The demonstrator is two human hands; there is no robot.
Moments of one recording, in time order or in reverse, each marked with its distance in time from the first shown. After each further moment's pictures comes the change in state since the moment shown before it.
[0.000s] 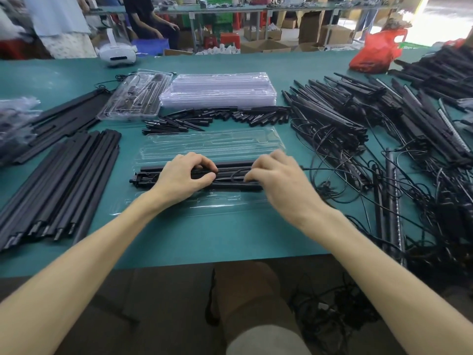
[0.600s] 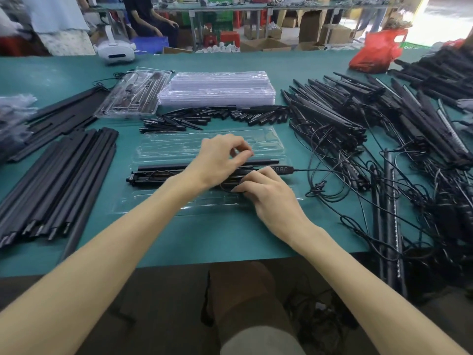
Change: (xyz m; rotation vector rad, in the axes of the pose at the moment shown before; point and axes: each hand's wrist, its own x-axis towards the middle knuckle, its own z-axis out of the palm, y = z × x) left_hand 0.032 0.078 0.012 -0.041 0.012 0.130; right_hand -0.014 -0.015 0.021 0.171 0.015 0.055
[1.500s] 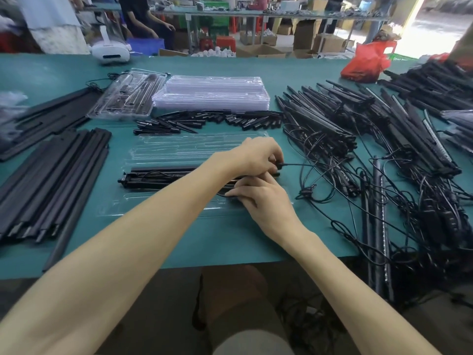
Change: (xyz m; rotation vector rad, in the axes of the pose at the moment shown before) left_hand 0.064 0.045 0.036 0.231 -0.371 0.115; right_hand 0.000 0.005 0.000 0.102 0.013 0.100
